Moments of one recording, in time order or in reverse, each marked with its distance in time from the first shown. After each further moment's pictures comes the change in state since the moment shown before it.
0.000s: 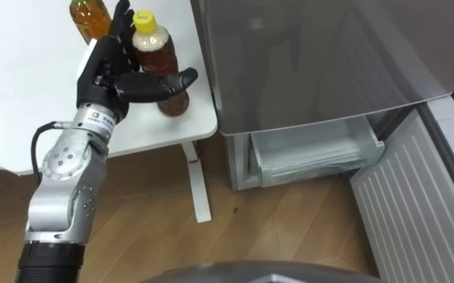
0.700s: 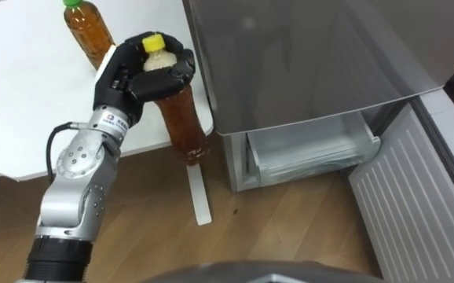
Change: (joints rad) left arm -0.010 -0.003 -0.056 0.044 0.003 0.007 -0.008; right arm 0.002 0.002 -0.002 -0.006 -0.033 -0.012 -0.001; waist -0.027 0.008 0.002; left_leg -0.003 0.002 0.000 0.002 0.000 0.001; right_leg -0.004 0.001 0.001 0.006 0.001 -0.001
